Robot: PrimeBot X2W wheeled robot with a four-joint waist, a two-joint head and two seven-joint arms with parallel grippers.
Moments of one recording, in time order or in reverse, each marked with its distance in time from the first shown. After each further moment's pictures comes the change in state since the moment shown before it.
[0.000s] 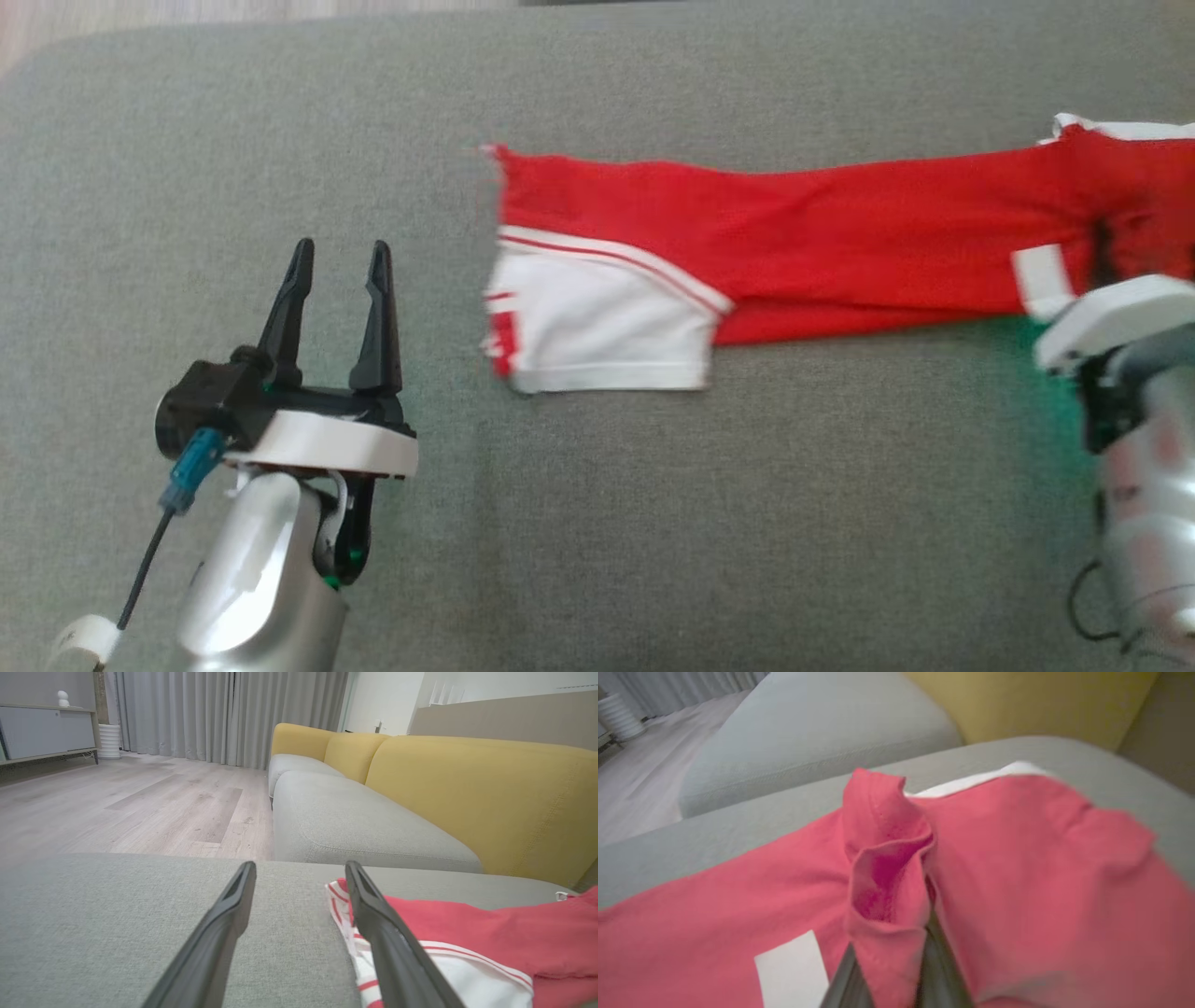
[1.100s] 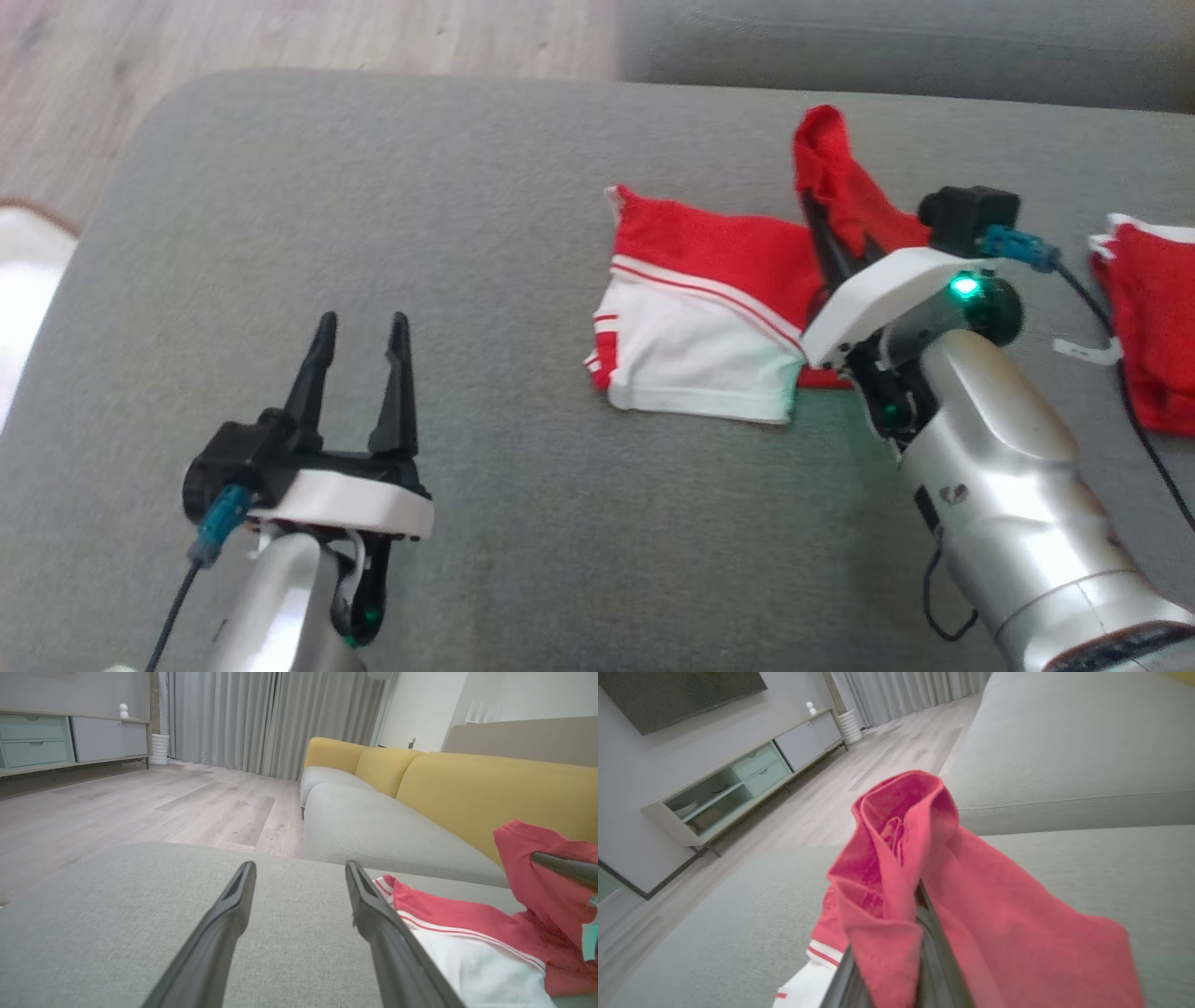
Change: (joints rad) left arm 0.098 -0.033 0.018 0.018 0.020 -0.018 0.000; right arm -0.013 0.098 0.660 -0.147 0.486 0.000 0.058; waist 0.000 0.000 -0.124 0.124
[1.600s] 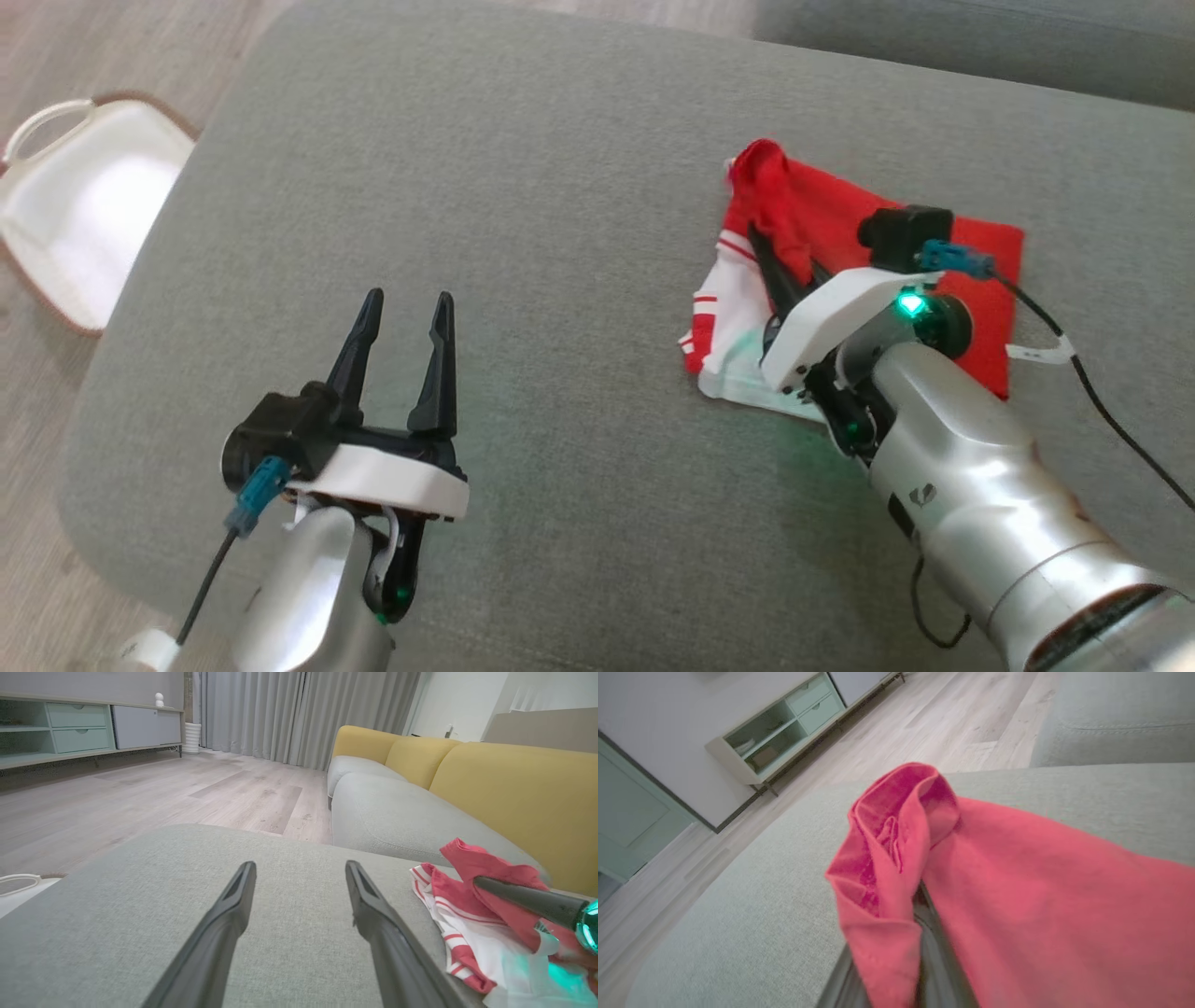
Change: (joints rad) left arm -0.062 -0.031 -0.055 0.044 -0.002 -0.013 0.000; right arm -0.090 -0.001 0.331 0.171 0.257 0.000 -0.080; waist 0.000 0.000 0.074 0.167
